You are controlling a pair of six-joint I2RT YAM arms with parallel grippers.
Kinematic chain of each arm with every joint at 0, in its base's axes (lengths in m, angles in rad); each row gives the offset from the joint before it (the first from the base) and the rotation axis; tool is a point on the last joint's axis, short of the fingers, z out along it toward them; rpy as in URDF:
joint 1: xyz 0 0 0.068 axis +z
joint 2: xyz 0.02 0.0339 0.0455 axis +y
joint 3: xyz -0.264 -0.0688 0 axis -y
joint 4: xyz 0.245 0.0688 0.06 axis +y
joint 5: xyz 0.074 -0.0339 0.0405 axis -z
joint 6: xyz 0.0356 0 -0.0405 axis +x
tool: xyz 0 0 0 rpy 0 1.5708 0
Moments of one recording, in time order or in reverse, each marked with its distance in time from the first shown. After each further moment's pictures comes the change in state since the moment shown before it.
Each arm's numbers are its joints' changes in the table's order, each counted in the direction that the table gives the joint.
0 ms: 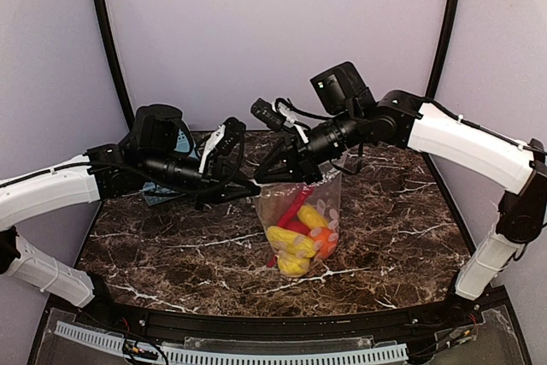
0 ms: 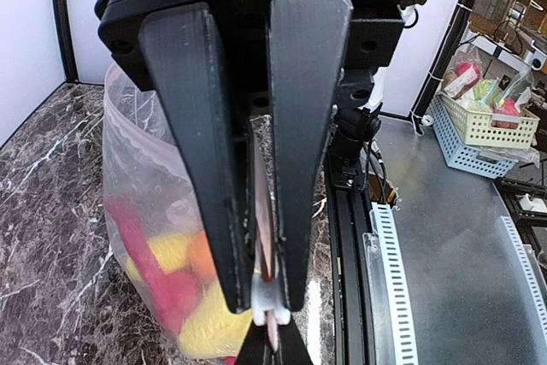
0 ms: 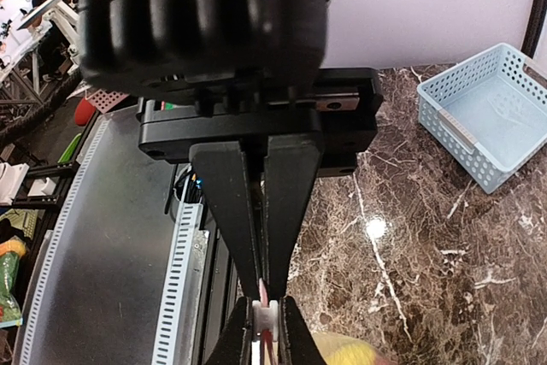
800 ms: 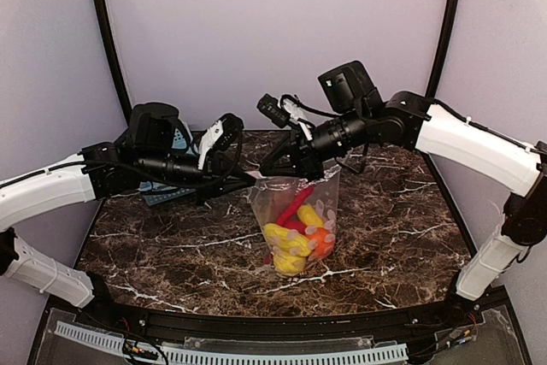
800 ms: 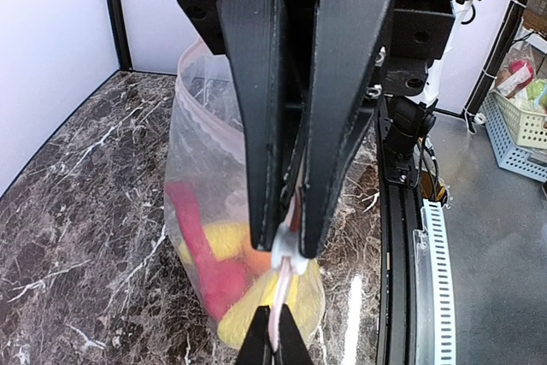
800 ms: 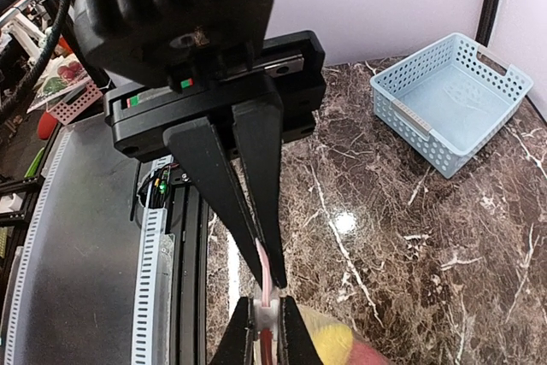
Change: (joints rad) left arm -0.003 -0.019 0.013 0.043 -0.188 0.026; right arm -0.008 -0.040 -0.035 -0.029 0.126 0.031
